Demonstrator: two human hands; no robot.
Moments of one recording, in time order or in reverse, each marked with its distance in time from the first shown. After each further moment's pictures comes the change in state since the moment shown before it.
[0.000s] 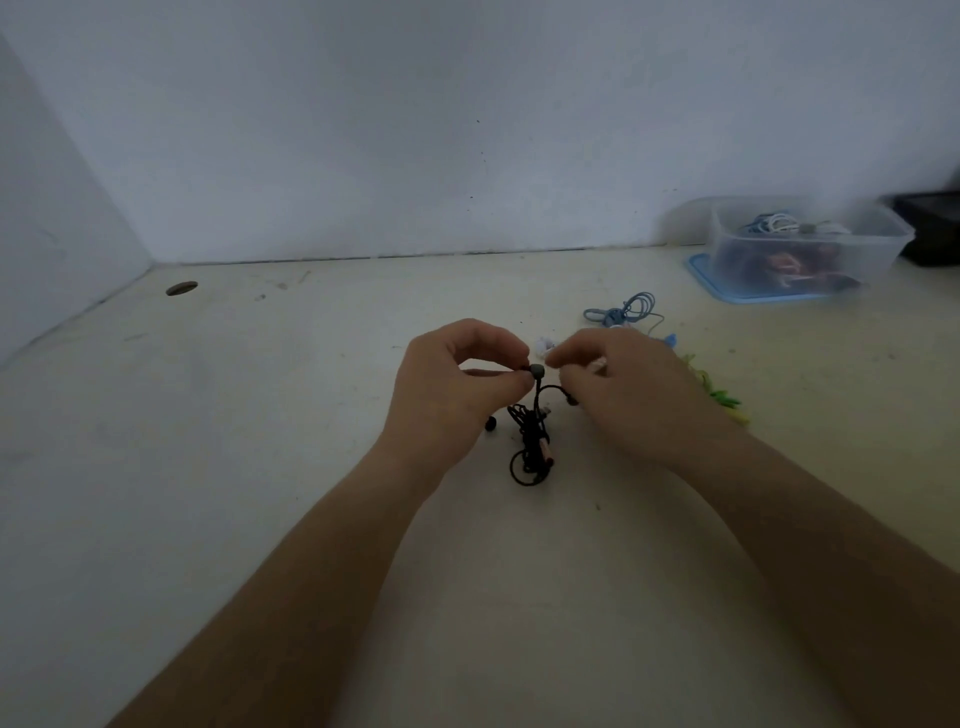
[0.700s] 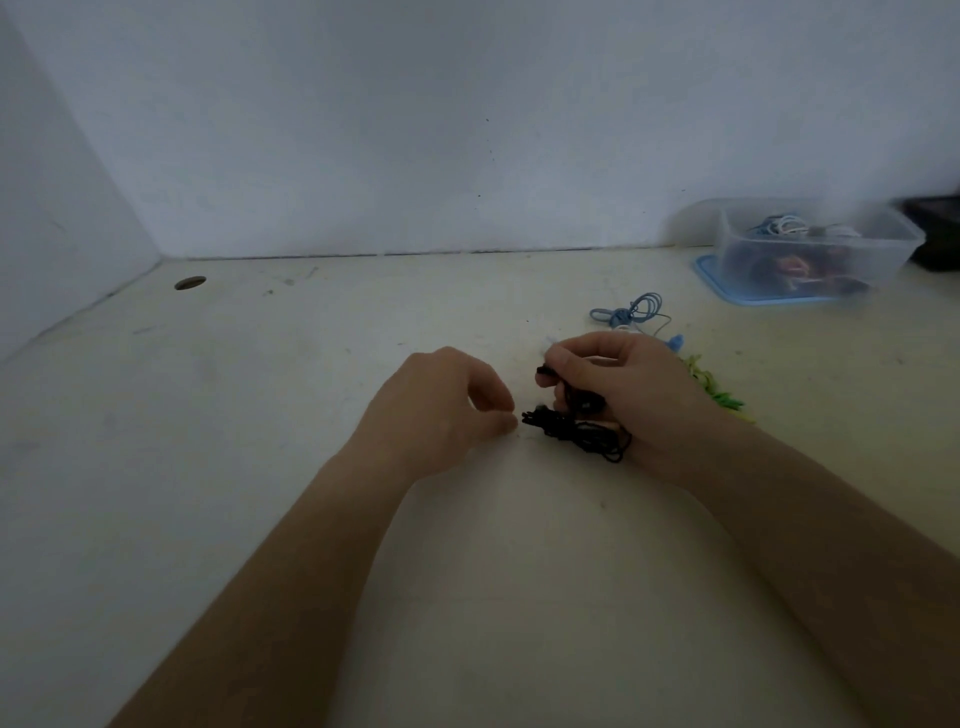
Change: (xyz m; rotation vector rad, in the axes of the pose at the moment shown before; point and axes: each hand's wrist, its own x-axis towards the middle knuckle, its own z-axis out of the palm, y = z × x) left_hand 0.009 -0.010 -0.022 0.704 -0.228 0.017; right_hand 0.000 0.001 0.008 0.935 -0.087 0.266
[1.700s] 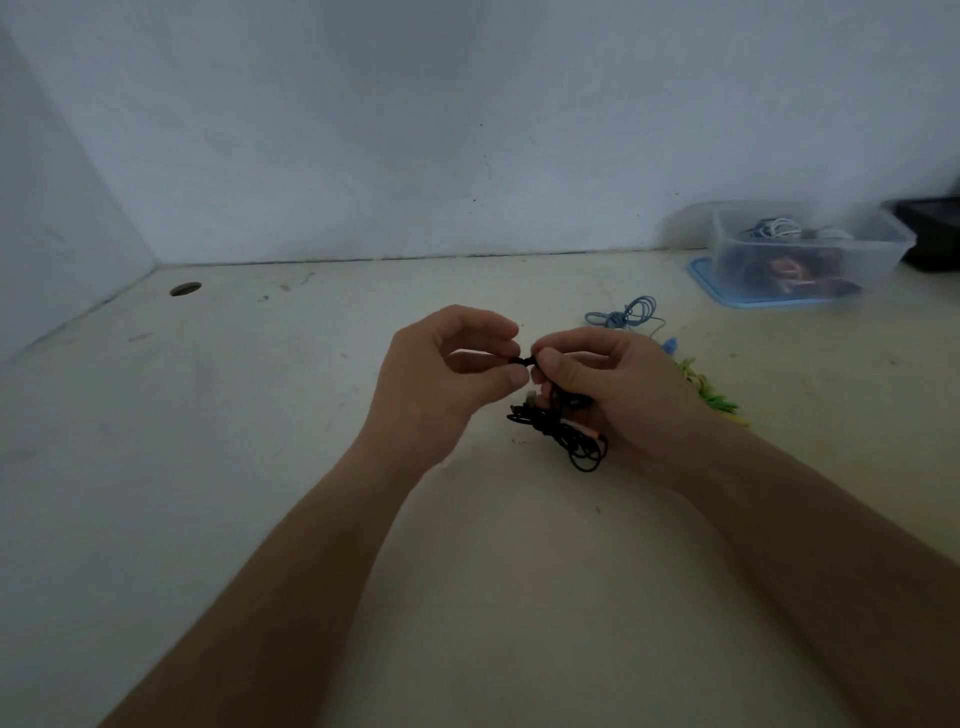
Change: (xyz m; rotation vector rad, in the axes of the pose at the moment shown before) left_hand -0.003 0.015 0.001 -0.768 0.228 0.089; right_hand -0.002 -0.002 0.002 0.110 -0.090 -0.061
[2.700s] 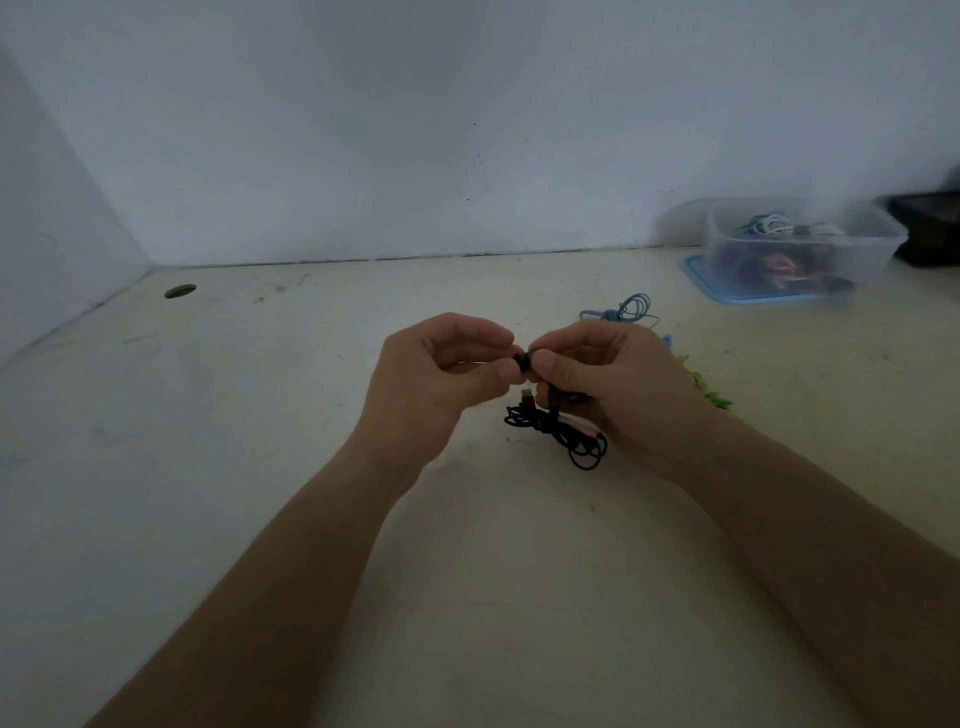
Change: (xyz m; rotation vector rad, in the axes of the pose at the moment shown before) left_hand -0.001 -0.003 0.000 -0.147 -0.028 -0.061; right_hand 0.004 0.001 -0.004 -0.023 -0.029 -0.066
